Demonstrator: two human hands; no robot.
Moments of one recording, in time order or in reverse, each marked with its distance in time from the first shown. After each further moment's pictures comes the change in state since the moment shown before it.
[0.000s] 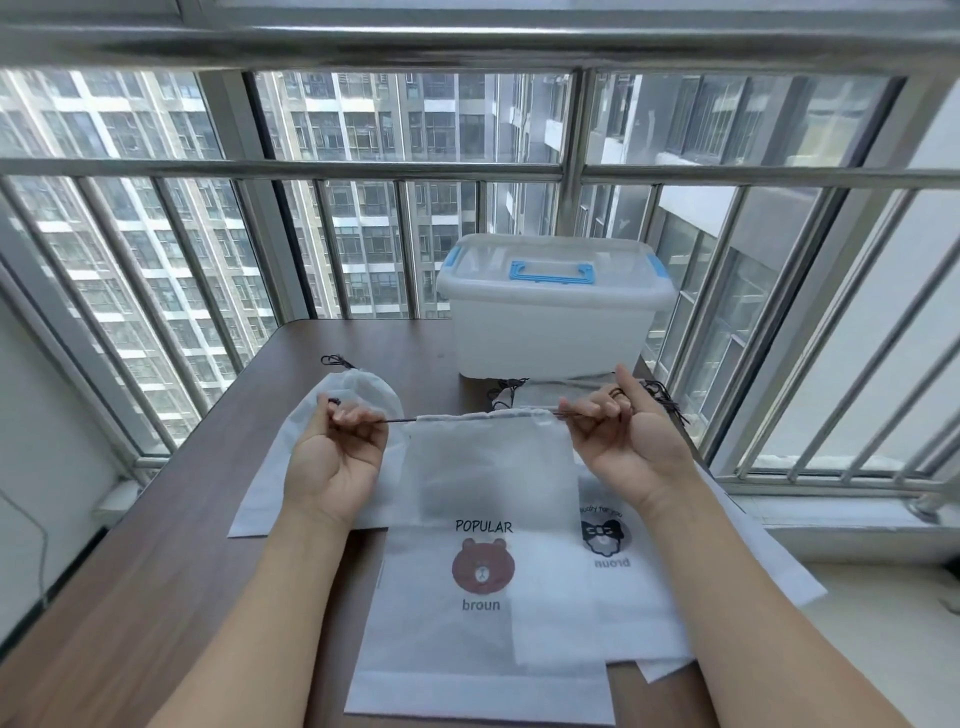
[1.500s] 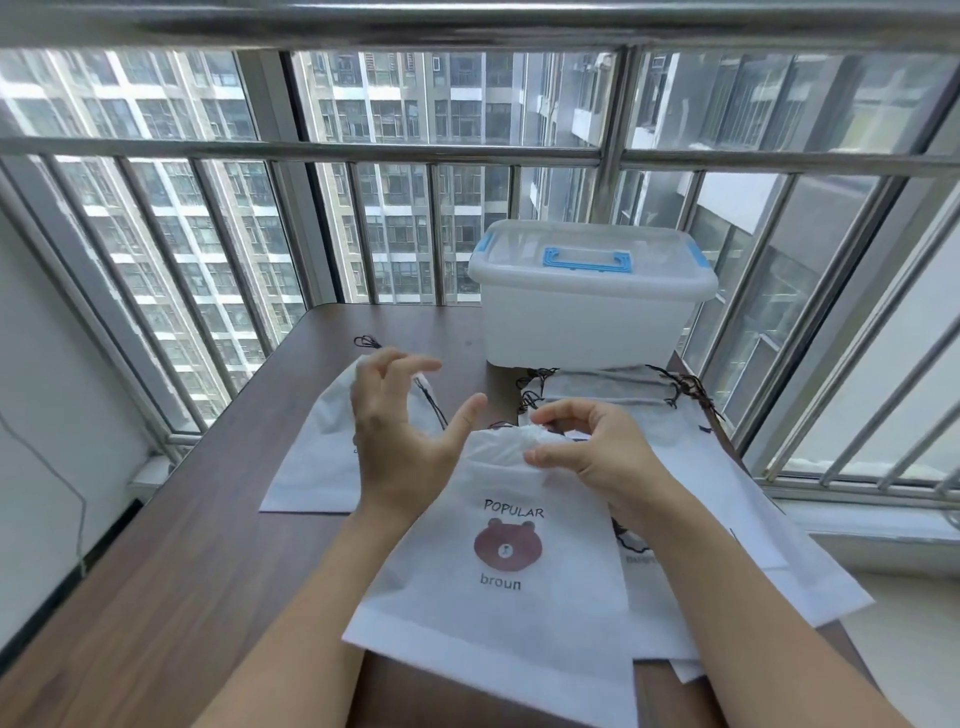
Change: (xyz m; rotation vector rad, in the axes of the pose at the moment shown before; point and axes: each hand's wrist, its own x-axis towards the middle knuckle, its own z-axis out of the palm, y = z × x) left_hand -0.031 -0.033 0.007 1.794 -0.119 1.045; right_hand -0.018 0.047 0.012 -1.238 -0.038 -0.154
